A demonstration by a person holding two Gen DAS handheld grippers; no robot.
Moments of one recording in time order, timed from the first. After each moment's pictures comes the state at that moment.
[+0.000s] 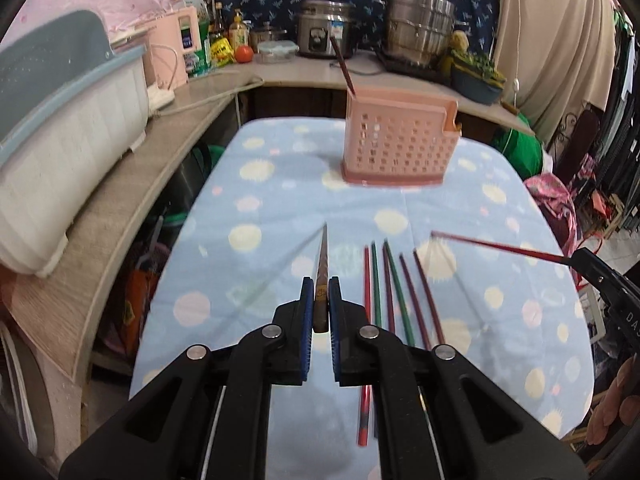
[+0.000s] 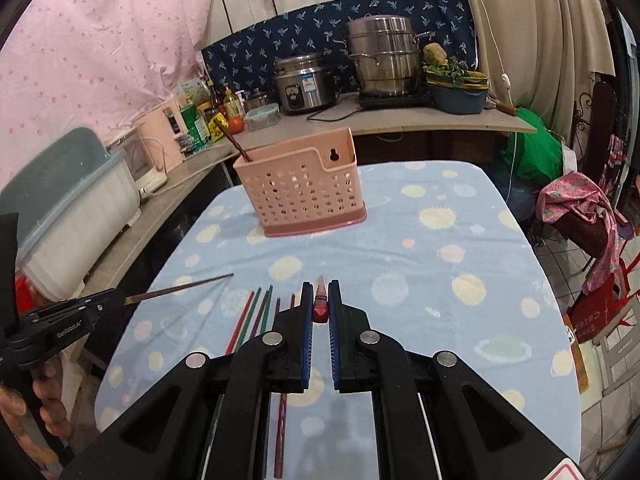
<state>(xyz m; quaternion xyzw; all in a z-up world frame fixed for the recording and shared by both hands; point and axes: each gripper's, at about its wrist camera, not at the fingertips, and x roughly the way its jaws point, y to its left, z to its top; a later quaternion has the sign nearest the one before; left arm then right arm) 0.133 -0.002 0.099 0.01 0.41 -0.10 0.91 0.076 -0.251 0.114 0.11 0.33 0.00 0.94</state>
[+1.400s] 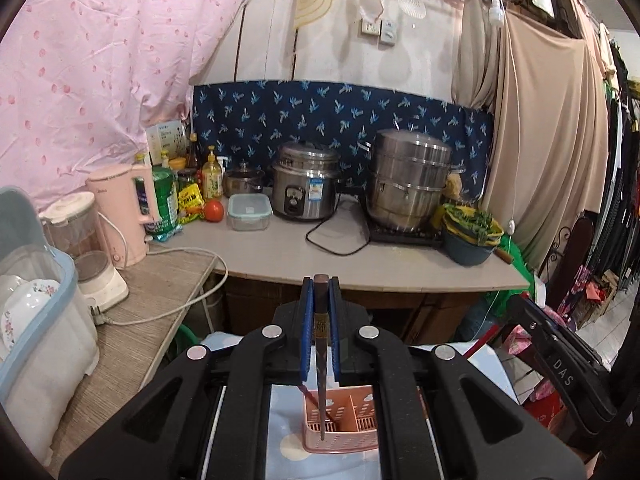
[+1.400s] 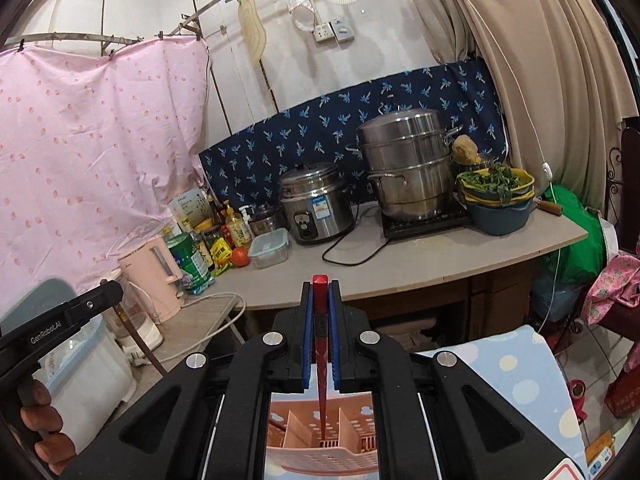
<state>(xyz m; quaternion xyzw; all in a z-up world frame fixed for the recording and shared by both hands) 0.340 -0.076 0.258 -0.03 0.23 -0.12 0.97 0.316 -0.287 0.224 0.15 0.18 0.00 0.97</state>
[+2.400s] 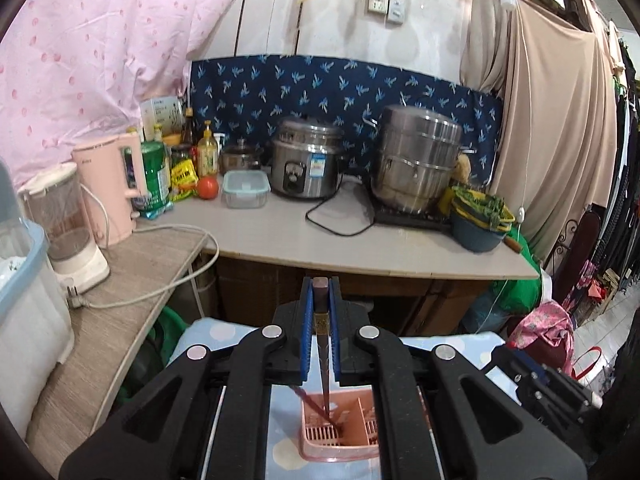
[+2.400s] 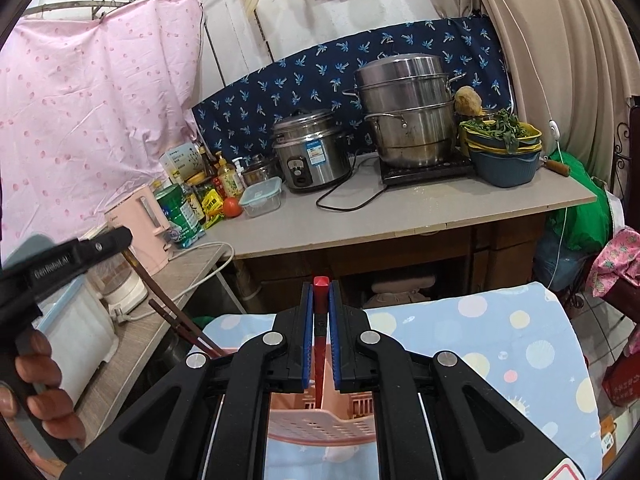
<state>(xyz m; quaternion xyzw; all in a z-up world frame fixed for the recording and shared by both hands) 0.379 -0.082 0.207 -0.04 0.25 -0.12 0.96 0.331 -0.284 0.163 0.14 0.25 0.01 0.96</state>
